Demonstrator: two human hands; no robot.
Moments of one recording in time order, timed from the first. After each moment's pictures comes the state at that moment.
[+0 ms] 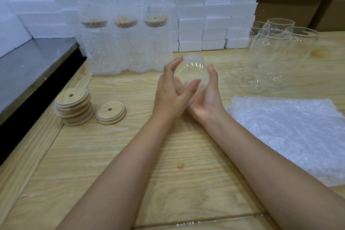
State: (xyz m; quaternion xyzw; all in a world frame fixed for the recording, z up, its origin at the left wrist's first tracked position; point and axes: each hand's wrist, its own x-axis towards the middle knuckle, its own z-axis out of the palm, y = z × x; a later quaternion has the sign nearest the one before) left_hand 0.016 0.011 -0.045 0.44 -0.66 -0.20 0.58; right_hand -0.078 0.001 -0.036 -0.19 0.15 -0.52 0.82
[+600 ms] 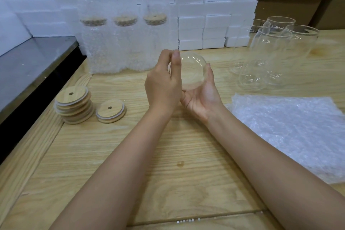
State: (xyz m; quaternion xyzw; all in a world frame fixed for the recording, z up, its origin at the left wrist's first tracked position) left_hand 0.015 0.012 -0.013 0.50 -0.59 -0.09 0.63; right_hand -0.075 0.004 -0.026 -0.22 0.14 -0.52 0.81
